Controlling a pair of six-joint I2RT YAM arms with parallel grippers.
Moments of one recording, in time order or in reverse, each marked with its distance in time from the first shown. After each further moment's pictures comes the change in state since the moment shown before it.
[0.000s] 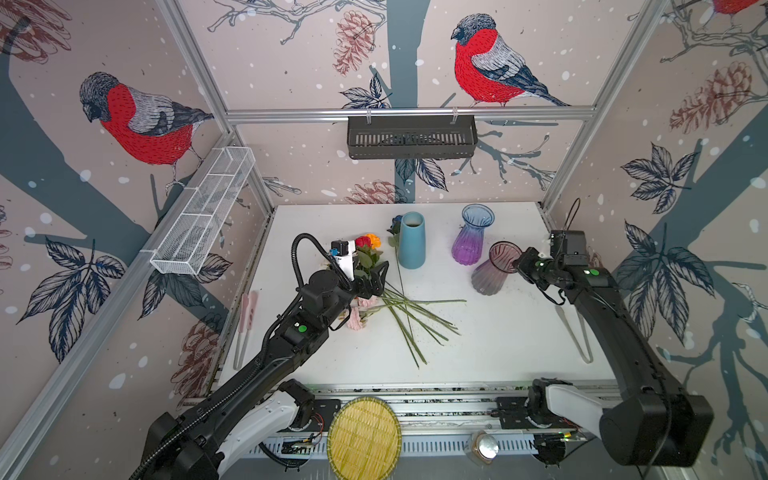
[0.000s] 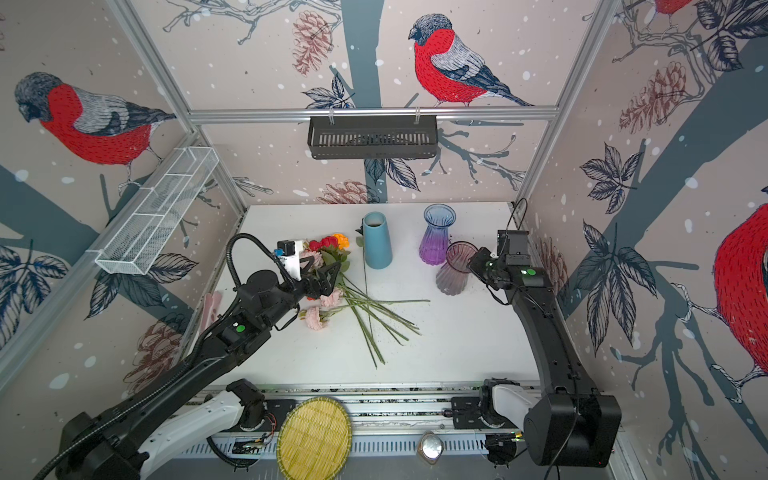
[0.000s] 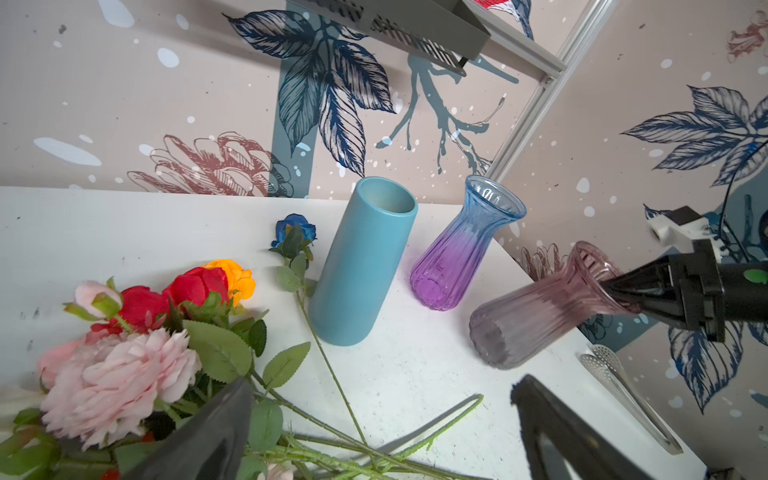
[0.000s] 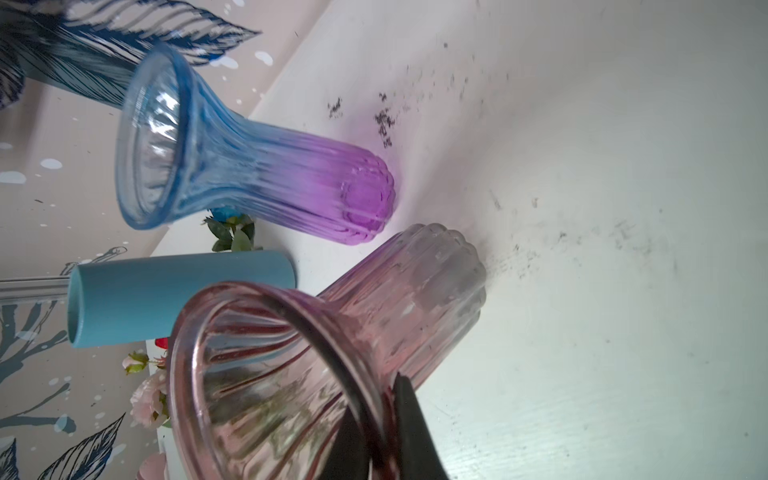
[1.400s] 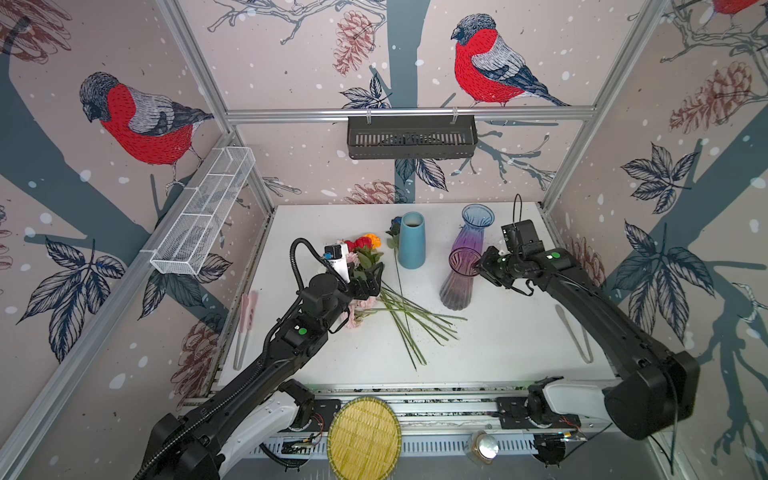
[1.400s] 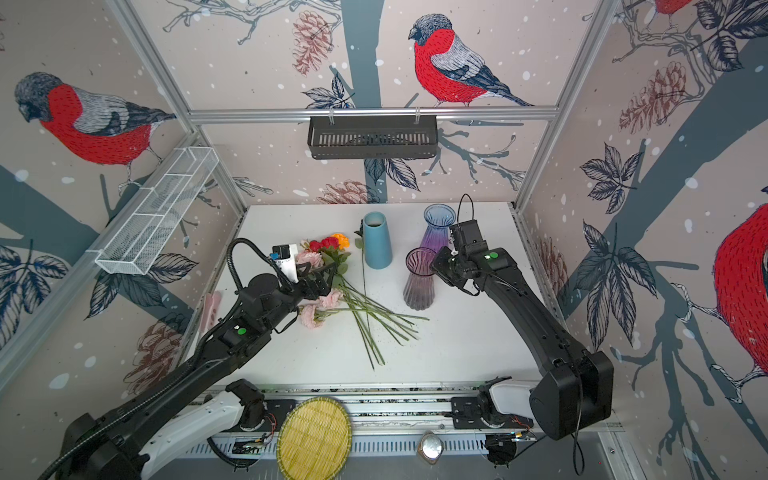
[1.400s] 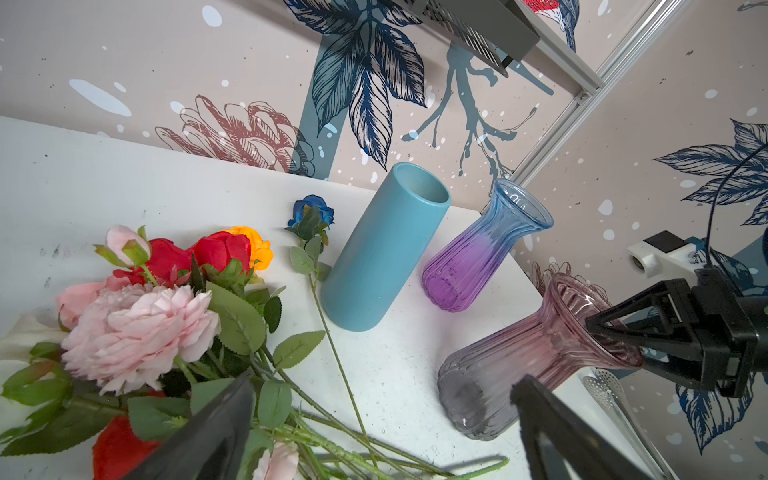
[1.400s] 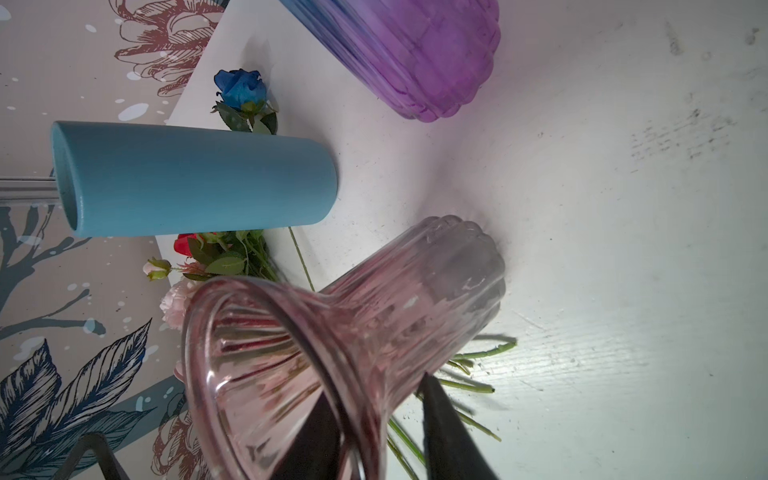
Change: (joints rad) left arm 0.022 -0.003 -0.045 0.003 -0.021 -0.103; right arm 0.319 0.142 0.152 -0.117 0.026 0.183
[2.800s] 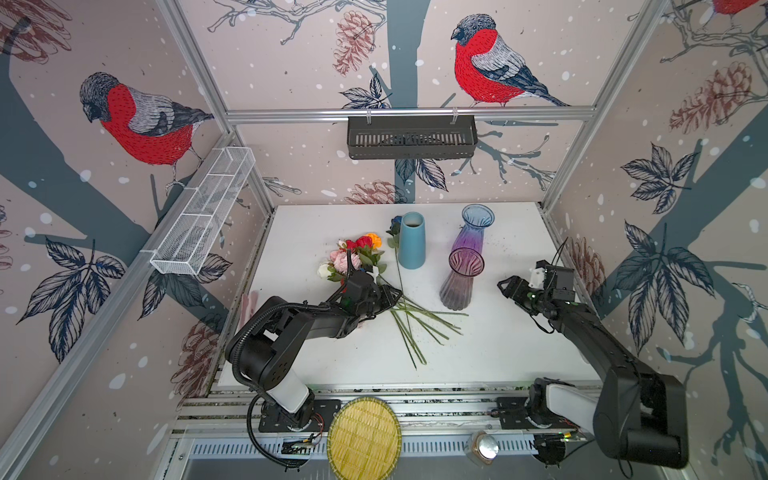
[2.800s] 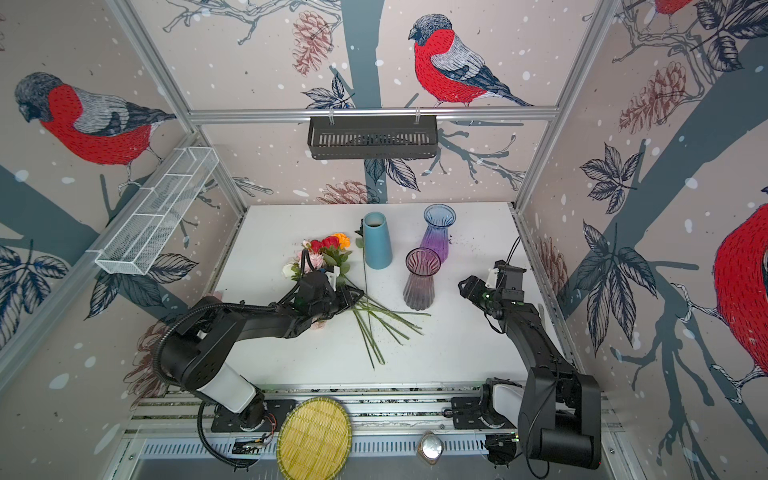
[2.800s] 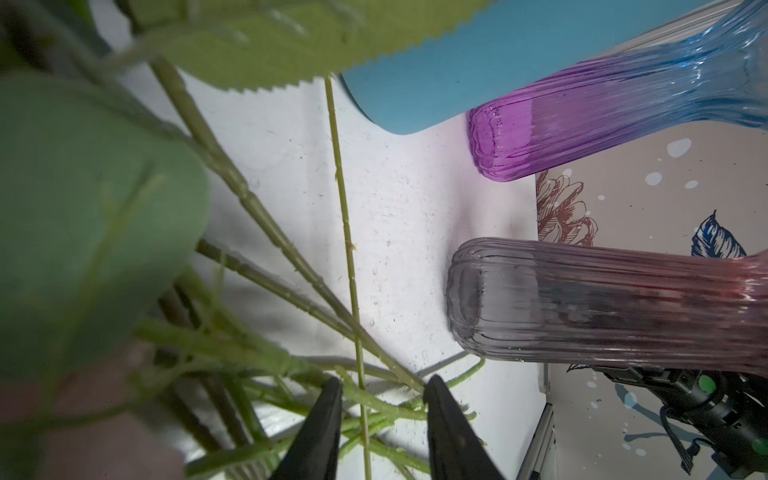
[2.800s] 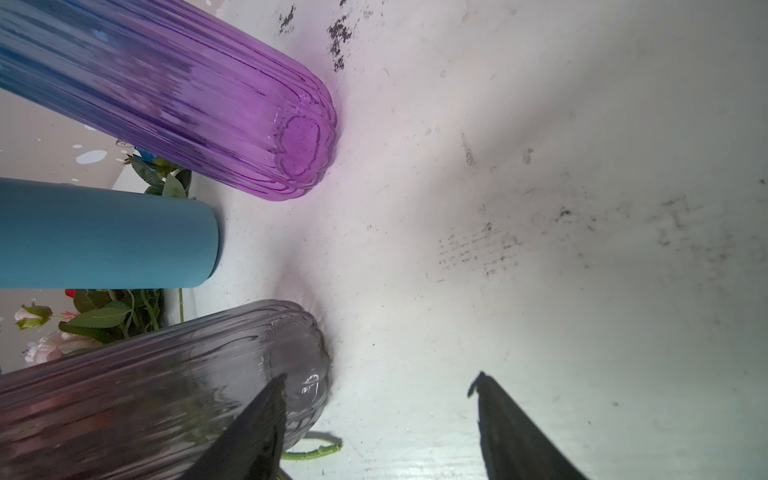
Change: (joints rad) left arm 0.003 0.728 -0.009 0.362 0.364 -0.476; right arm -0.456 -0.140 -0.620 0.586 -0.197 -0.405
